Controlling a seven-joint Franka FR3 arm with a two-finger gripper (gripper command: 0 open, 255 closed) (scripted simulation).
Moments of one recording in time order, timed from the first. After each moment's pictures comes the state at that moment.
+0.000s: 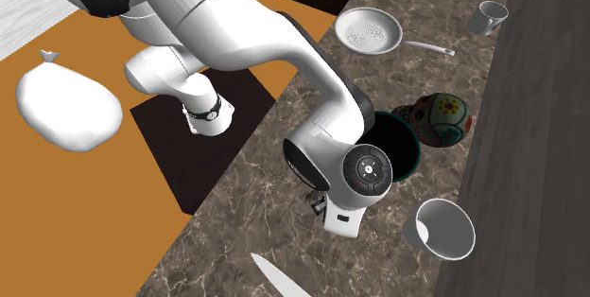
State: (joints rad) arm 0.08 0.15 0.15 -2.16 0.07 2.27 0.29
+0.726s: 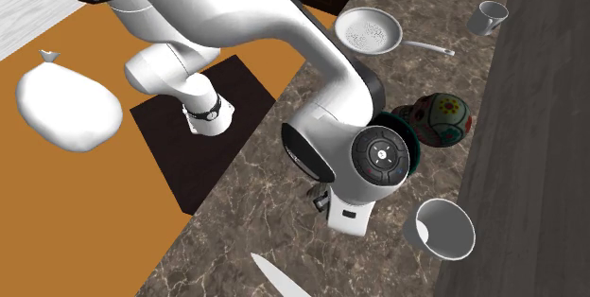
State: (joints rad) arm 0.08 0.07 0.15 -2.10 0.08 2.14 0.29
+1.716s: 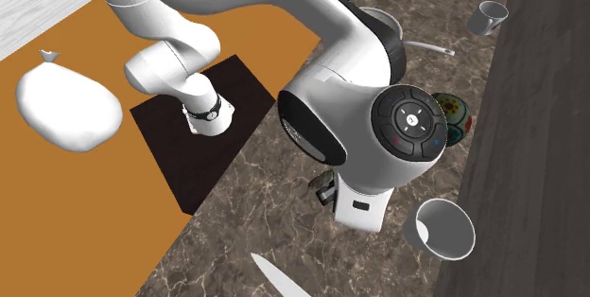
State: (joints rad) arm 0.07 0.00 0.14 -1.98 0.08 1.95 0.30
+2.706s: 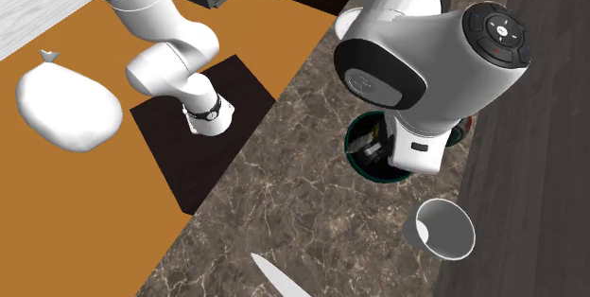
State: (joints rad) arm 0.17 0.06 0.24 -1.83 0.07 1.87 0.50
